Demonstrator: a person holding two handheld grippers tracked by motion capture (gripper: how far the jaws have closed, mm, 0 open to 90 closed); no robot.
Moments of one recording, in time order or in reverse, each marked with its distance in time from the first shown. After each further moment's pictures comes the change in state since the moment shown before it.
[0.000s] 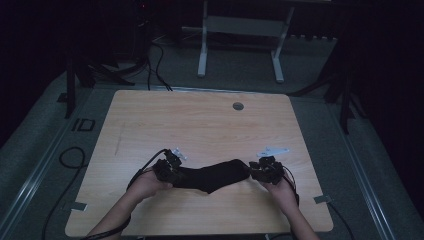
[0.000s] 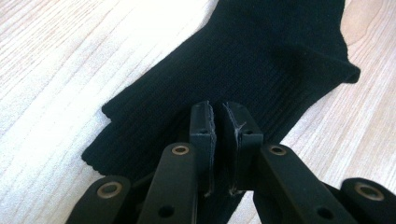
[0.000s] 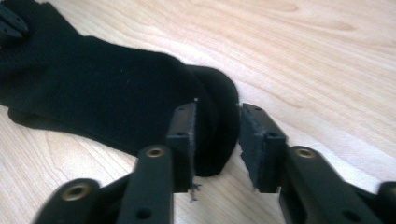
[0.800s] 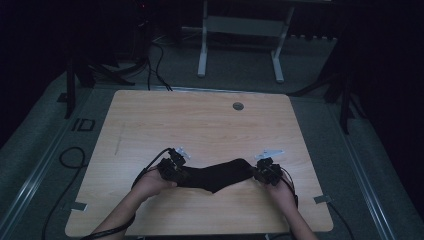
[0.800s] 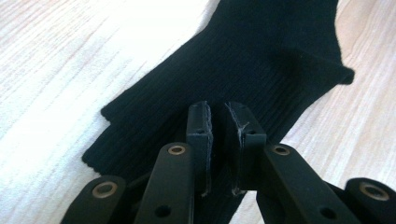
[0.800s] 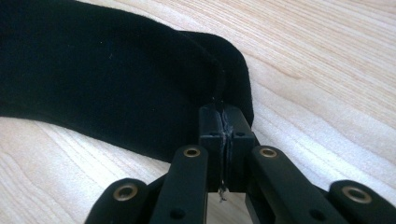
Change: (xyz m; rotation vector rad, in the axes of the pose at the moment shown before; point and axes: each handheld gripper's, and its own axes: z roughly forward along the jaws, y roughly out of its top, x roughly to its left) left arm -0.002 0.009 0.006 -0.021 -0.016 0.008; right arm -0.007 -0.010 0.014 0.068 -0.057 -0.015
